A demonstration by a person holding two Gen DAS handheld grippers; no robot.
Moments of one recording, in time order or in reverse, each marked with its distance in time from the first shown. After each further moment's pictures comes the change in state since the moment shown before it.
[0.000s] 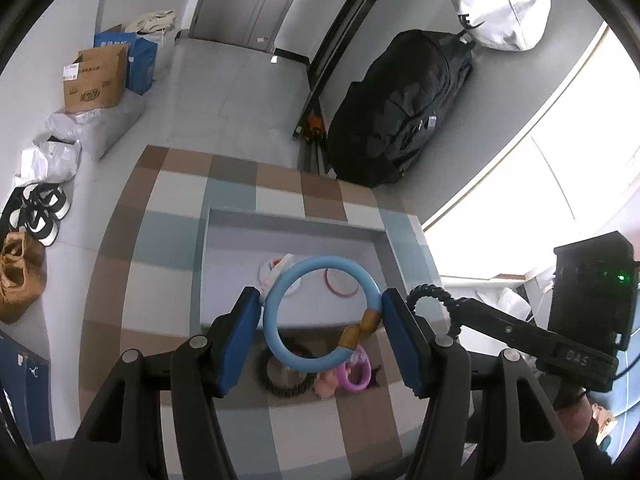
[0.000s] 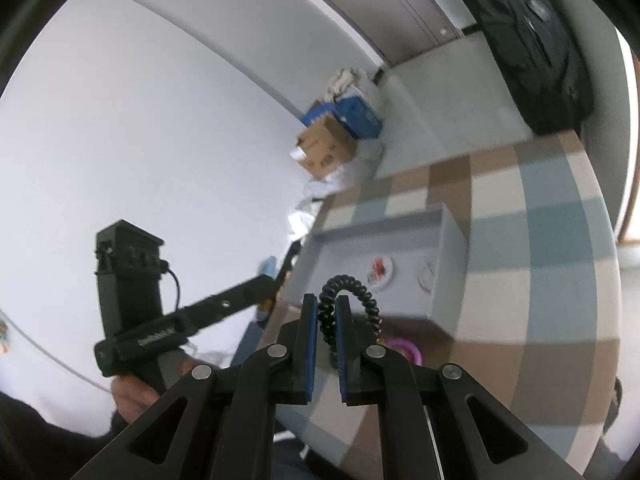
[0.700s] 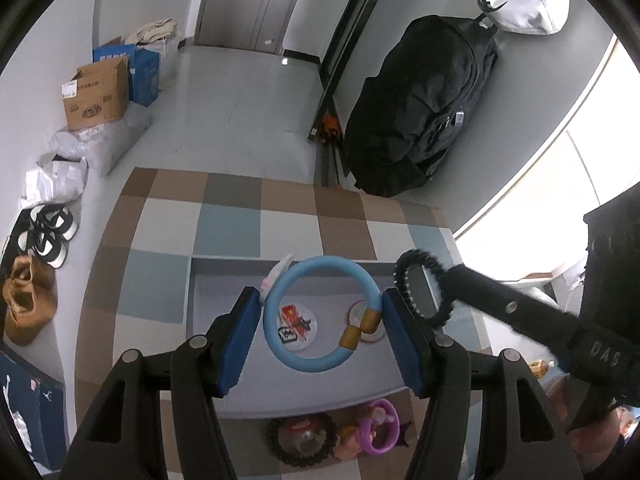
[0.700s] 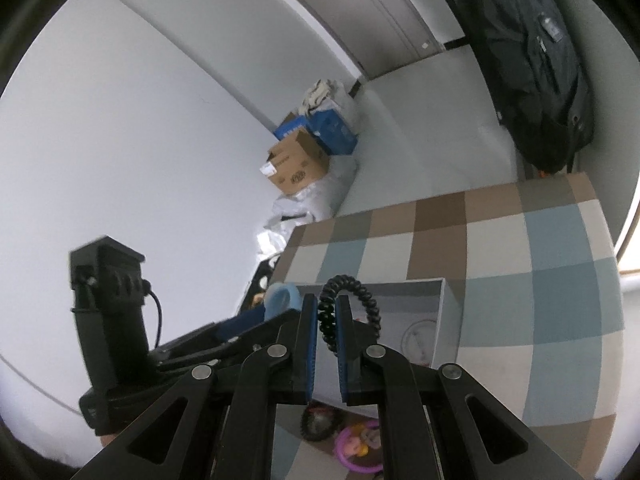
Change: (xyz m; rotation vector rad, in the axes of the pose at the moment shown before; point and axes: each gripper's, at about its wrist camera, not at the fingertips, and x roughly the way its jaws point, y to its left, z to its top) left arm 0.044 -0.006 0.022 0.043 -0.003 0.091; right arm 0.051 -0.008 0.040 -0.003 -0.014 -0.125
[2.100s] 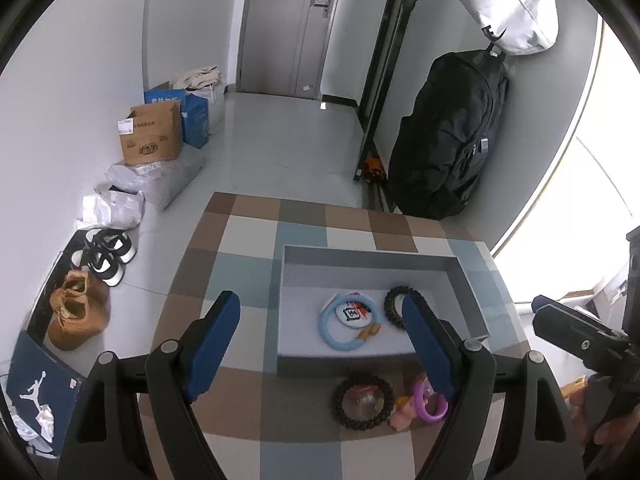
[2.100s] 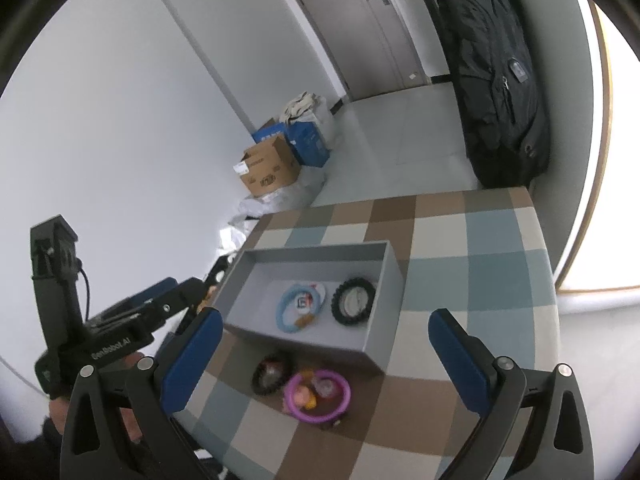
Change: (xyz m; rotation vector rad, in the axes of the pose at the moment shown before) left arm -0.048 0.011 -0.038 0.029 -0.181 0.185; right arm -0.044 0.009 -0.048 -0.142 -0.080 -0.175
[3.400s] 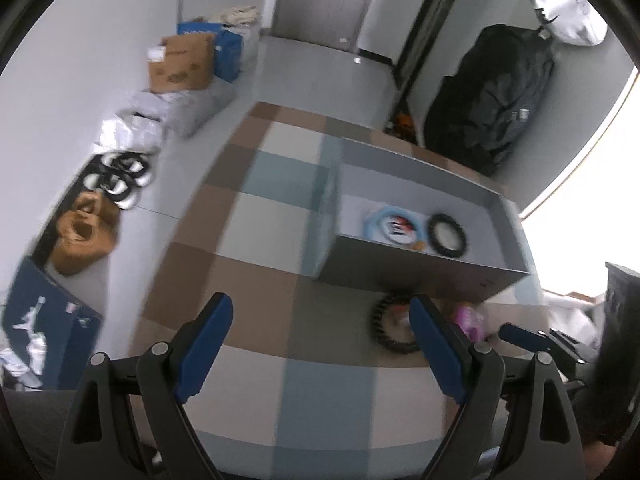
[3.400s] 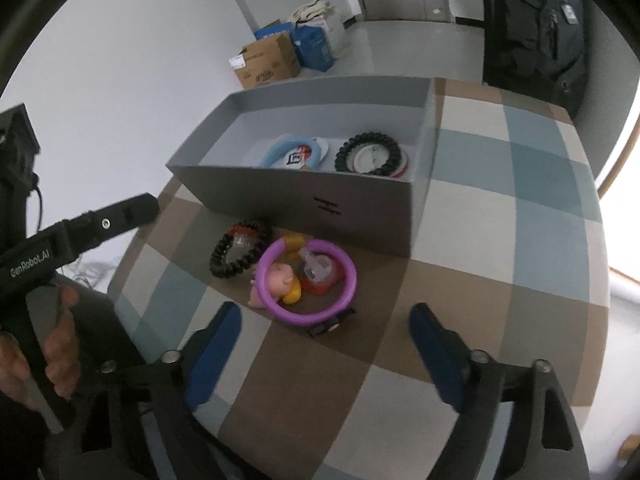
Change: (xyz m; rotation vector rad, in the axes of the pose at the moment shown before) left arm 0.007 0.032 -0.044 -0.122 0.178 0.068; right arm 0.065 0.013 -0.065 -0.140 0.332 -0.076
